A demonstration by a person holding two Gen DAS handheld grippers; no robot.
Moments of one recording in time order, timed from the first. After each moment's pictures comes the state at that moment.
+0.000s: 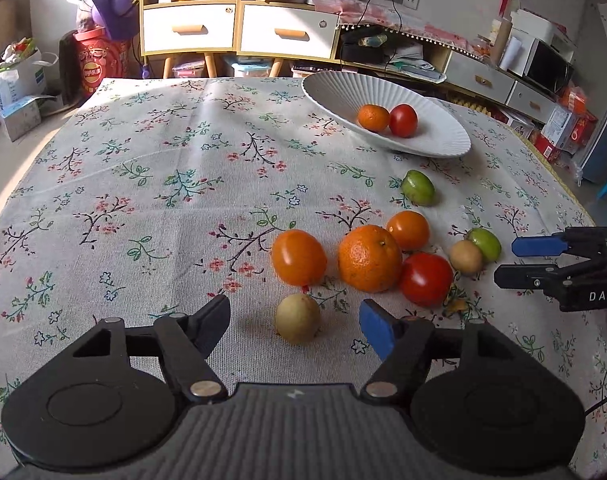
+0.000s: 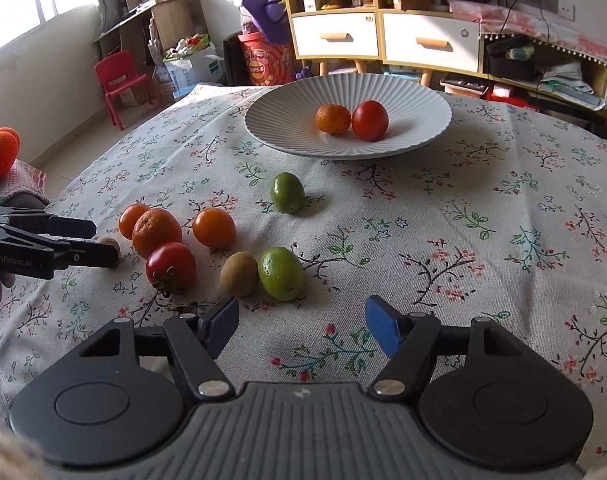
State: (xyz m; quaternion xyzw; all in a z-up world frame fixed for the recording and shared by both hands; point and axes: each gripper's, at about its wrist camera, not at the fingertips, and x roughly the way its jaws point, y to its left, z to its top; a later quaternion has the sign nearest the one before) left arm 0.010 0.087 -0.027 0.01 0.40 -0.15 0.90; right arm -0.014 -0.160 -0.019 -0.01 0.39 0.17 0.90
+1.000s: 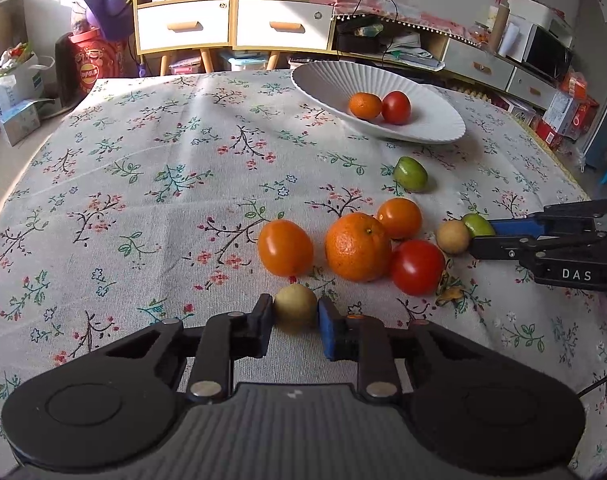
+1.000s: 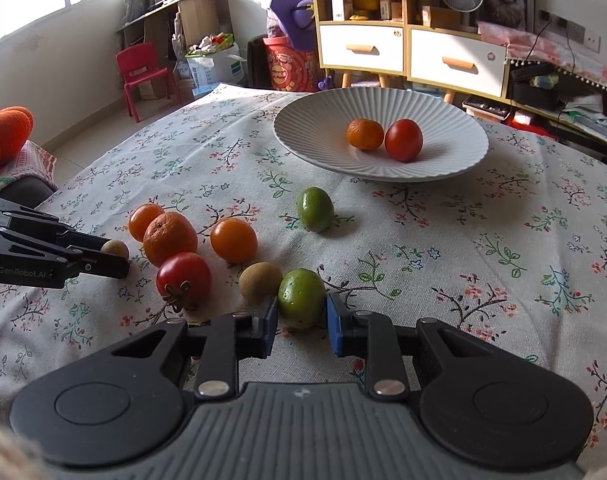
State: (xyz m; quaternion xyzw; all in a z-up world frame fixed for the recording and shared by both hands) left arm 0.007 0.074 -0.024 0.02 0.41 -0.14 0.90; right arm -0.005 -0.147 -0.017 -0.03 0.38 0.19 0.91
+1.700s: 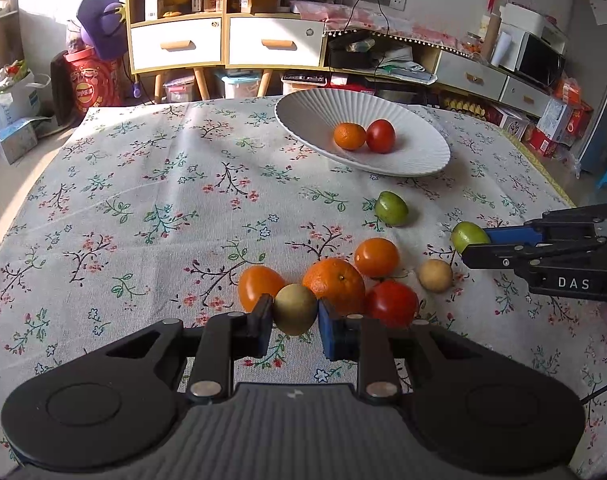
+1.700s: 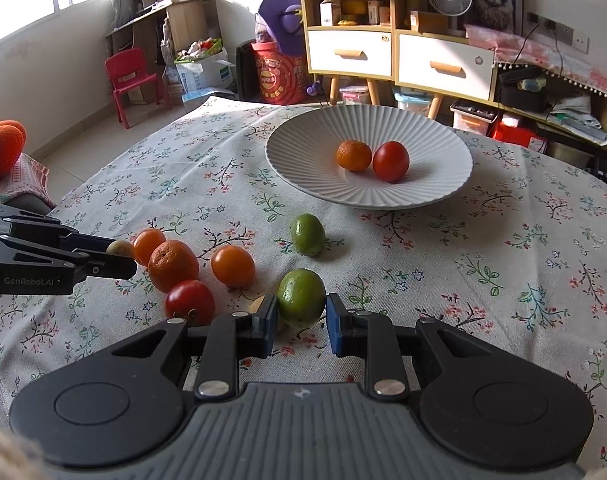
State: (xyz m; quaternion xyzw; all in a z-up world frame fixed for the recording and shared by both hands) left arm 0.014 0.057 -0.002 0.03 0.39 -0.15 0.91; right arm -0.001 -0.143 0.005 -0.03 0.38 0.17 0.91
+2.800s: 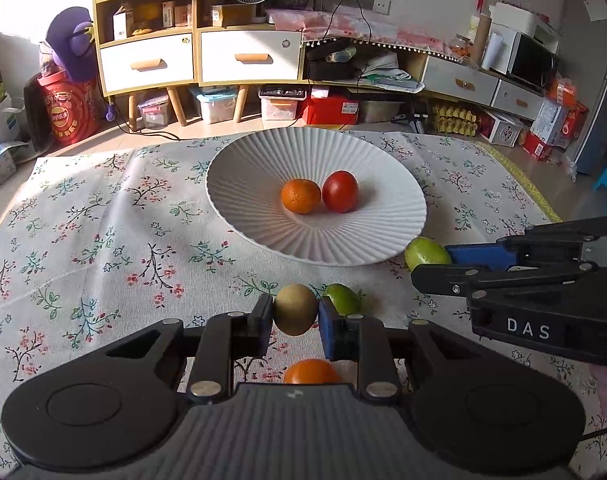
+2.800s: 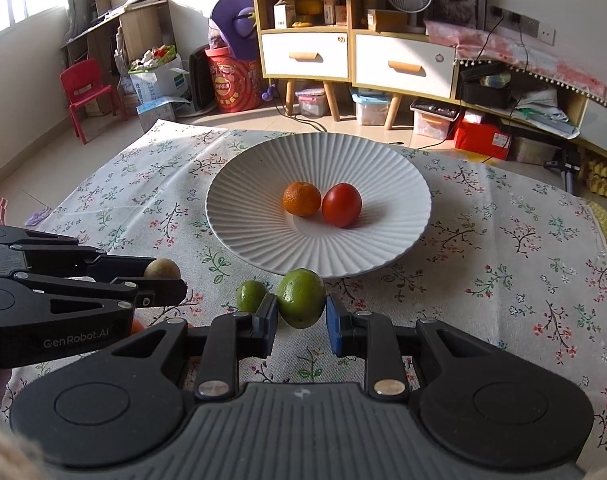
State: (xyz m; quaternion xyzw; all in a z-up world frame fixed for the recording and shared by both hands) left arm 0.079 -0.013 0.012 0.04 0.38 -0.16 0.91; right arm 0.049 -0.152 0.024 -0.02 0.39 0.11 0.92
